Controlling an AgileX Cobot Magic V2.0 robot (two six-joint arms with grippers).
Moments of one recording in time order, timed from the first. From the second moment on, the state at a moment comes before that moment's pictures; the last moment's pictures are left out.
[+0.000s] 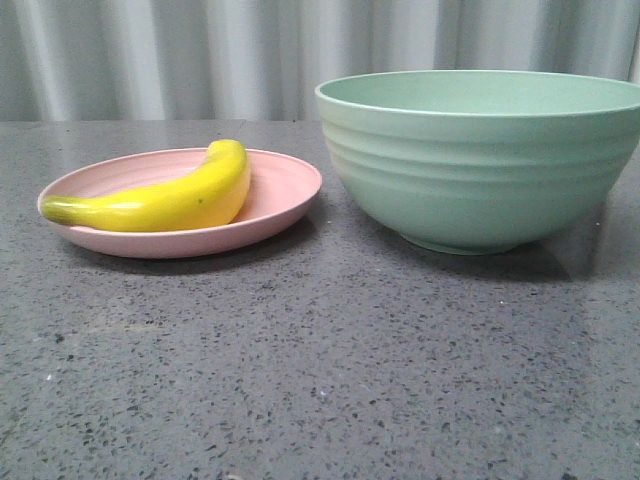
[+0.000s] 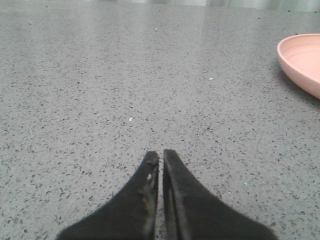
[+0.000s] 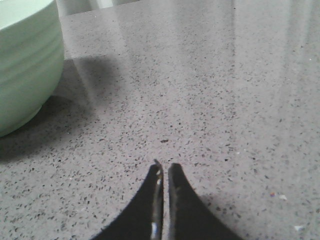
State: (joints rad) left arm 0.00 0.00 0.01 0.01 0.33 -0.08; right arm -0.07 -0.01 0.01 -0.01 0.32 0.17
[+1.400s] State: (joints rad) left arm 0.00 0.00 0.01 0.01 0.33 -0.08; right arm -0.07 -0.01 0.01 -0.01 0.32 0.17
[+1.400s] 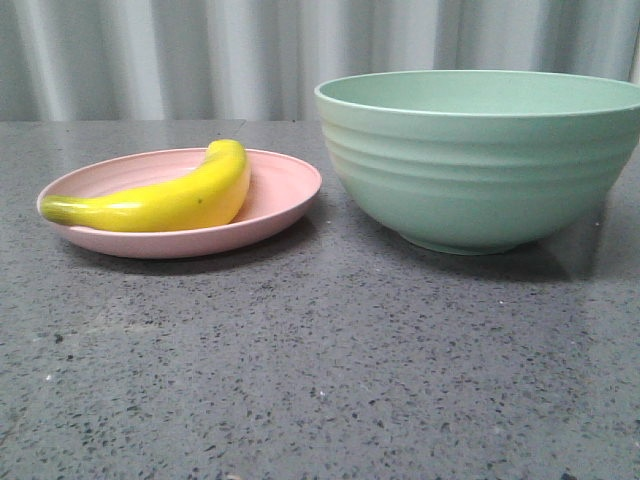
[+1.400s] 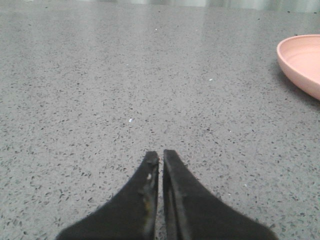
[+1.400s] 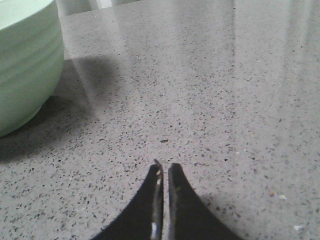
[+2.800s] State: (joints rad) left arm 0.00 0.00 0.01 -0.02 0.21 -0.08; right arm -0.07 -0.01 0.01 -0.01 0.32 0.17
